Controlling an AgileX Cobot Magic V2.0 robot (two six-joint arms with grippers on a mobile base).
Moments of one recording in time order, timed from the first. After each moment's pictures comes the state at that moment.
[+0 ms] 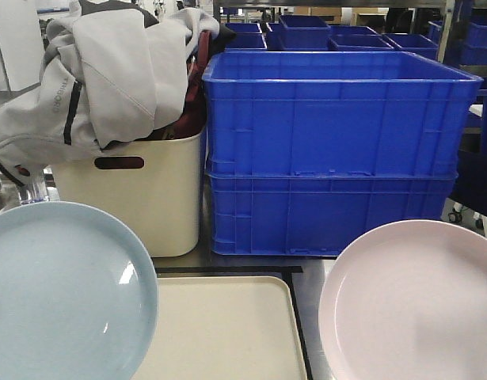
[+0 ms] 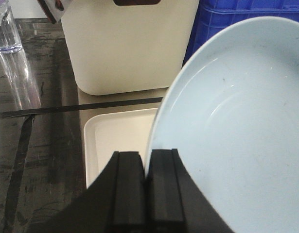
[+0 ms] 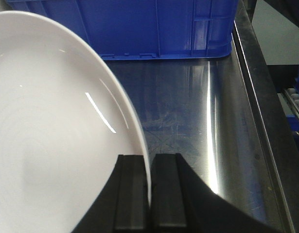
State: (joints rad) left arm -0.14 0.75 -0.84 -0.10 0.56 -0.02; right arm 0.17 0.75 -0.87 -0.04 0.69 0.14
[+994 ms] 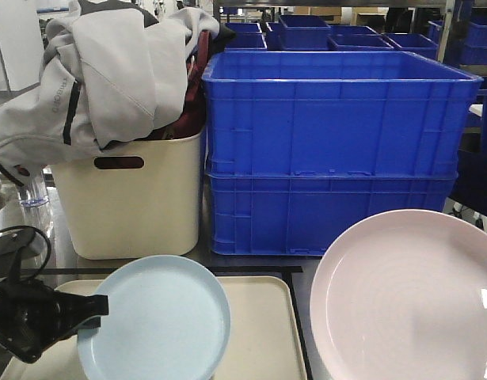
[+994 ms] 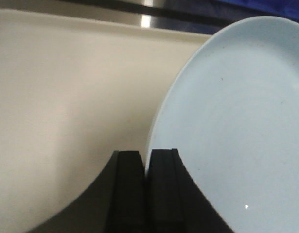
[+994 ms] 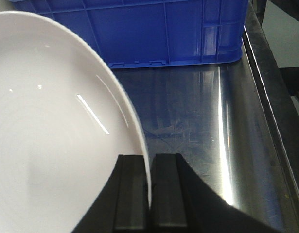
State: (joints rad) left arm -0.14 1.40 -0.93 -0.65 0.46 0.25; right arm 0.17 0.76 -0.87 0.01 0.66 0.14
